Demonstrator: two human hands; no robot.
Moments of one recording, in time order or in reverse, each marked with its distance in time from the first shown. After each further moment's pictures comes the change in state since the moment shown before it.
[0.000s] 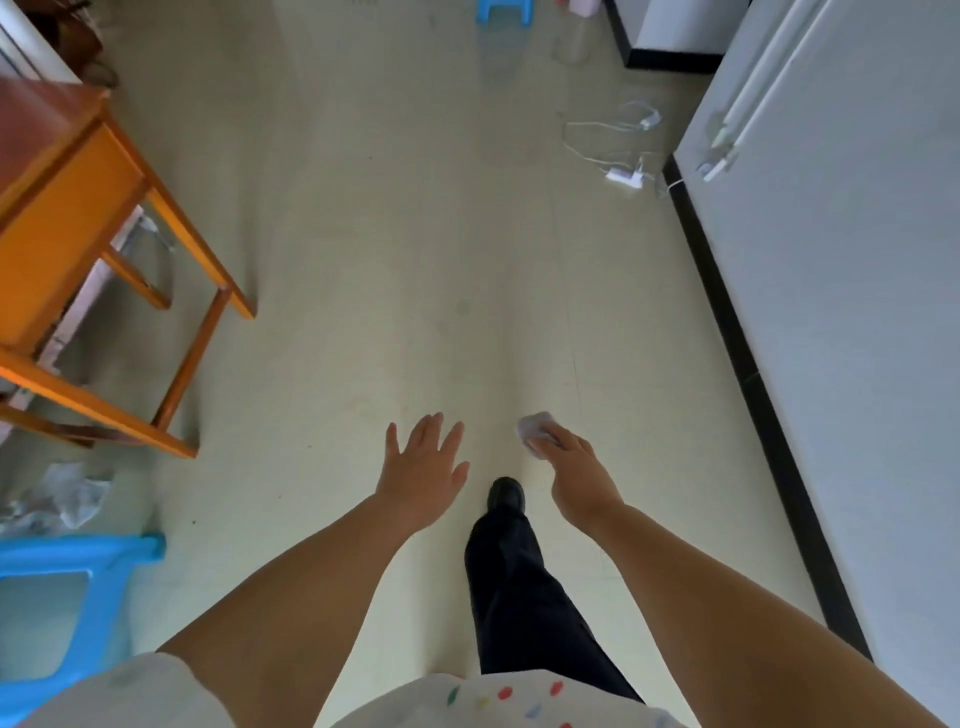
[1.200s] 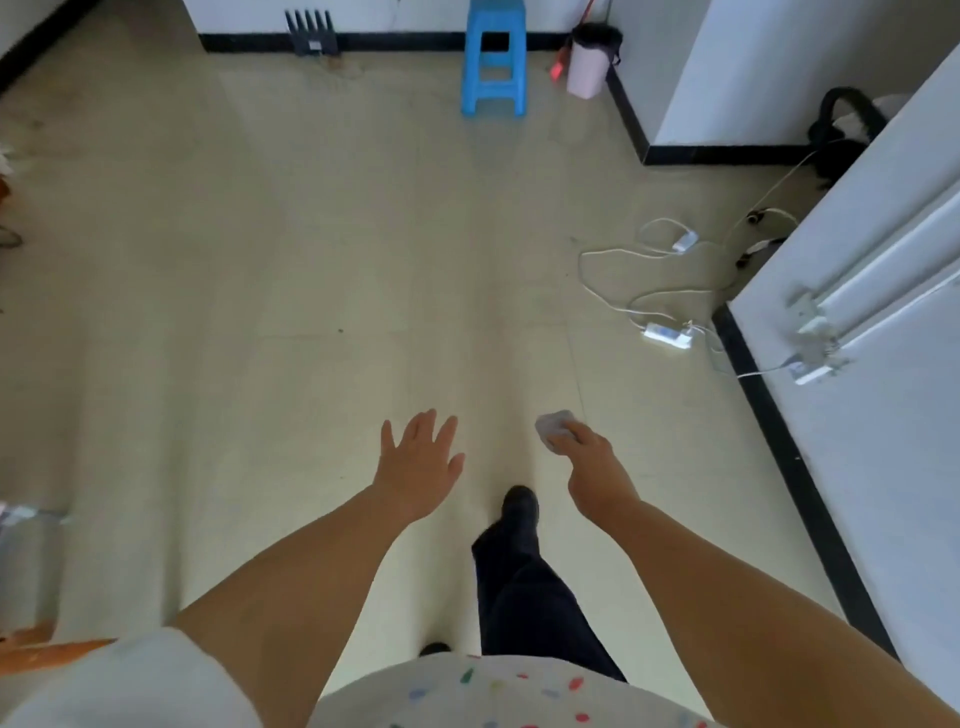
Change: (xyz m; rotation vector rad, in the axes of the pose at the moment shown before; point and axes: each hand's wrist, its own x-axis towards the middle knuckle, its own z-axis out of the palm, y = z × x) left_hand 0.820 -0.224 -0.391 0.047 0.031 0.015; right_hand 0.882 0.074 -0.291 0.087 0.131 0.019
